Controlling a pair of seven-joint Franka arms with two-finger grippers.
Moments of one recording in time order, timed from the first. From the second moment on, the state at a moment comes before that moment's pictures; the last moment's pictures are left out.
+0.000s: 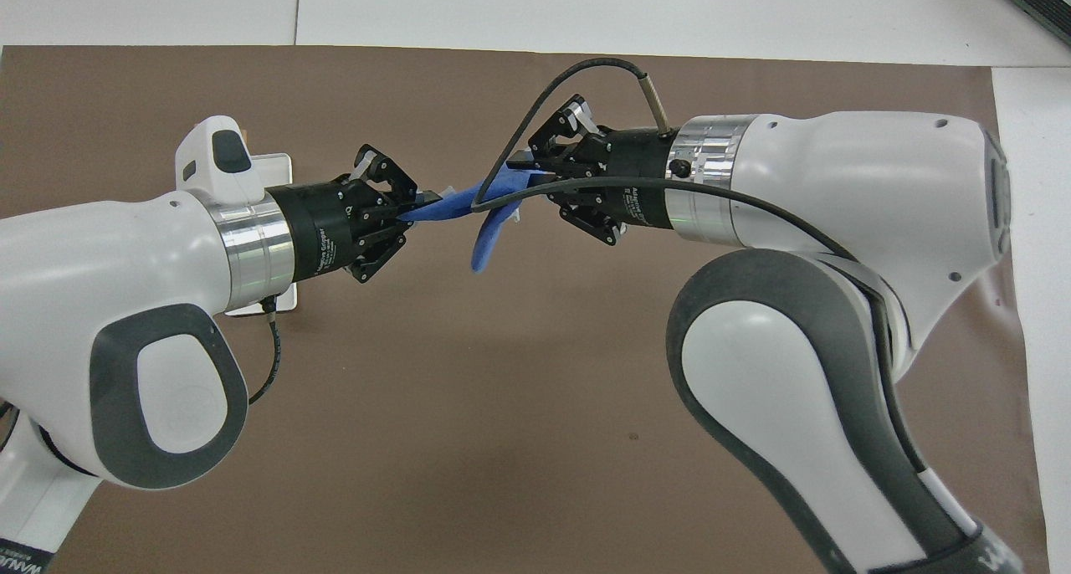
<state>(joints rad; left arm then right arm) -0.10 -0.08 -0.34 -1.98 -0.76 2.44 -0.97 0.33 0.14 0.09 -1.66 0.77 2.30 0.89</state>
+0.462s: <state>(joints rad) -0.09 -0.08 -0.33 -1.99 -0.76 2.48 -0.88 0.22 0.11 0.08 -1.66 0.45 2.24 0.87</state>
